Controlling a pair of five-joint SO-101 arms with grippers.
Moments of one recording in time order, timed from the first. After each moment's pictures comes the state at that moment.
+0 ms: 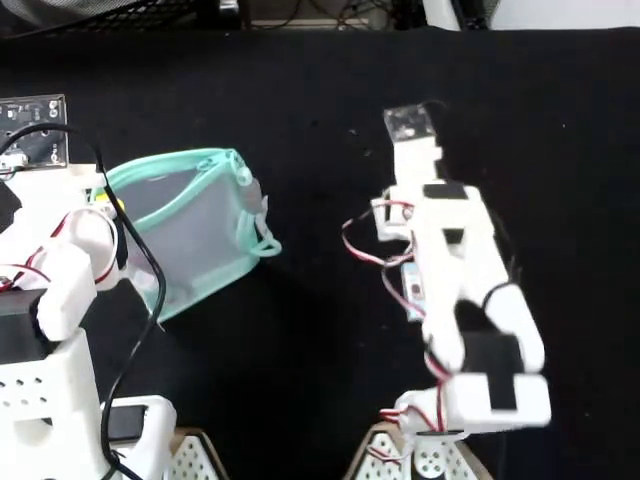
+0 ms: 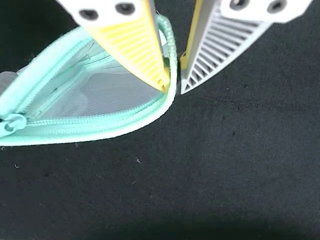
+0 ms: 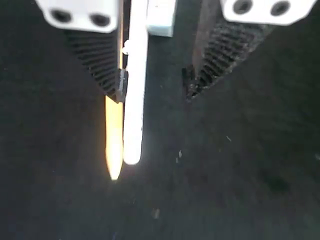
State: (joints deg) left arm -11.0 -44.9 18.9 85.1 -2.5; right arm 1.0 1.7 31.8 45.1 10.9
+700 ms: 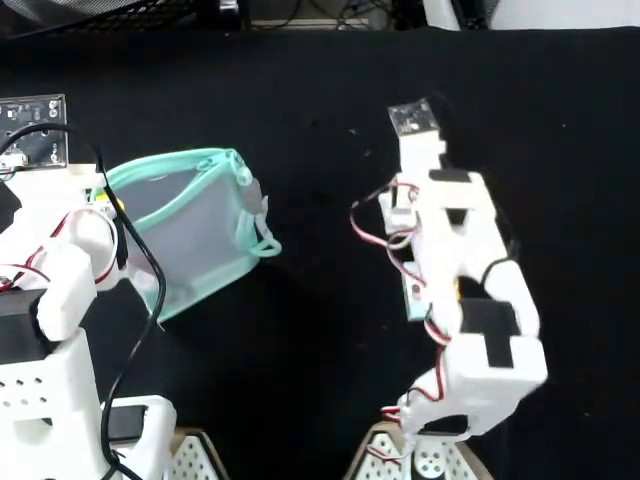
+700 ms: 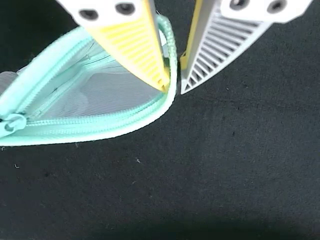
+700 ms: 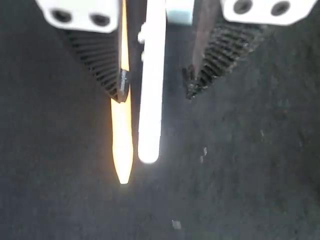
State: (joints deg) left arm -11.0 -44.9 18.9 85.1 -2.5; right arm 3.0 8.7 25.5 47.0 12.3
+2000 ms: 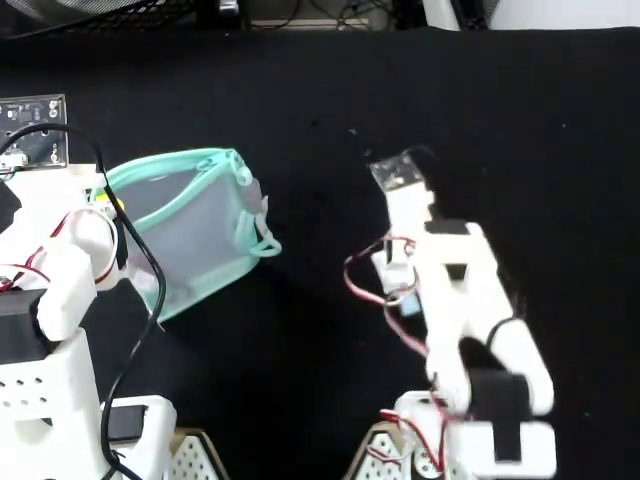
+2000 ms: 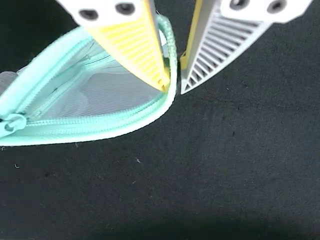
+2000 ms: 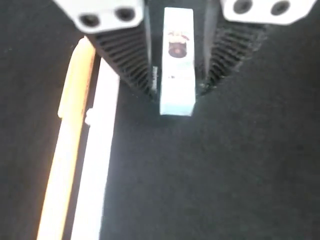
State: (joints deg) left arm -11.0 -44.9 18.9 85.1 -2.5; right arm -0.3 -13.1 49.7 49.2 18.2
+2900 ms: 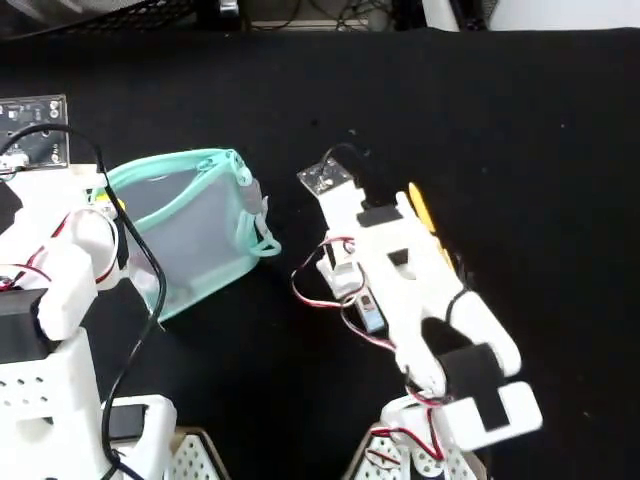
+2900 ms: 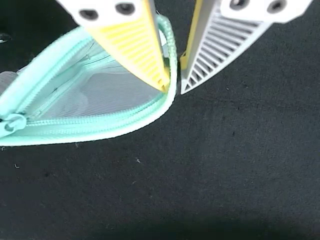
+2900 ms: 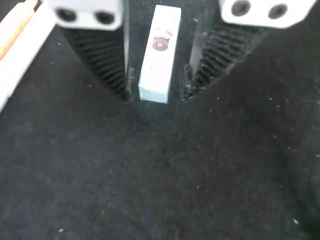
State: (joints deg) left arm -11.0 -44.9 18.9 85.1 -2.5; right arm -16.4 -2.2 39.5 57.0 12.1
